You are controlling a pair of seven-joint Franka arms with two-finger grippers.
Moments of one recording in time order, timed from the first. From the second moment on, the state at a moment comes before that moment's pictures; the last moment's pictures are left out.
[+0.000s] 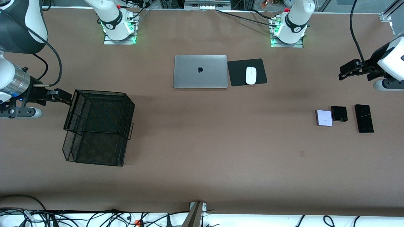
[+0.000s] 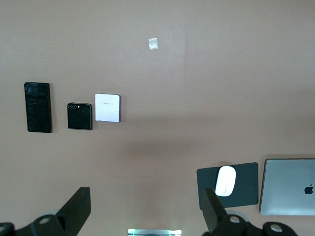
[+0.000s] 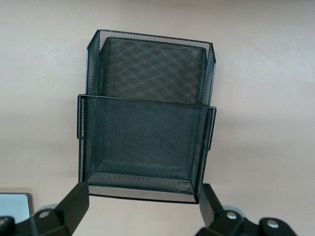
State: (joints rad) left arm -0.02 0.10 -0.02 -1.44 0.00 1.41 -0.05; right arm 0.04 0.22 0.00 -1.52 -0.03 1.70 0.02
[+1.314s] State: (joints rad) left arm 0.11 0.26 -0.01 -1.48 0.12 1.43 0.07; right arm 0.04 0.22 0.00 -1.51 -0.03 1.70 0.02
